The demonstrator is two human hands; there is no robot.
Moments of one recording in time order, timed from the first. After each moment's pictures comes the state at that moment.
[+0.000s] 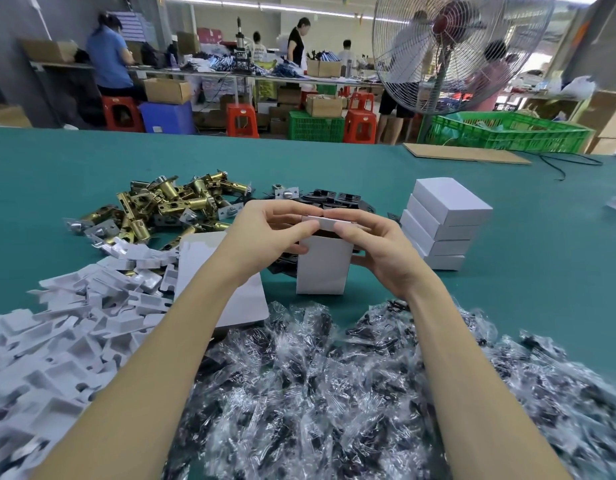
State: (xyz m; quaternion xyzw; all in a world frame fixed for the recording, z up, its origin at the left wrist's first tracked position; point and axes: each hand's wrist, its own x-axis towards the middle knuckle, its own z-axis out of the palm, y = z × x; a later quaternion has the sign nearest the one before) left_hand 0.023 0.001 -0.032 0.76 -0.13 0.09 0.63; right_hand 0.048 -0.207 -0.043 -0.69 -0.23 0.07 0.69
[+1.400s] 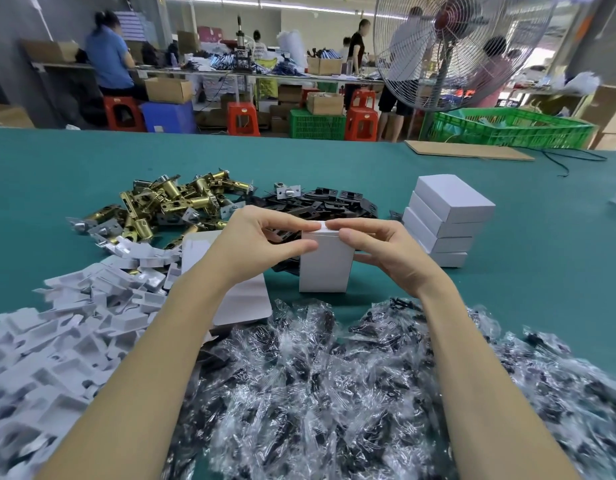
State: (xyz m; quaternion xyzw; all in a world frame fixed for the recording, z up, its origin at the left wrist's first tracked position) left_hand 0.021 0.022 -0.043 0.84 -0.20 0.15 0.49; right_hand 0.051 -0.217 -0.047 -0.72 -0.26 0.08 0.64
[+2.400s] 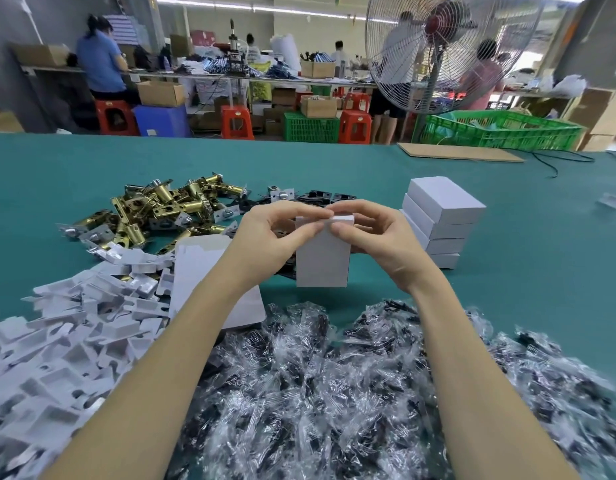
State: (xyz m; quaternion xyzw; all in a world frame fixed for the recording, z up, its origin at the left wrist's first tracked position) left_hand 0.023 -0.008 -0.035 0.78 -0.22 0.17 0.56; right_hand 0.052 -0.215 -0.036 -0.71 -0.27 -0.01 0.65
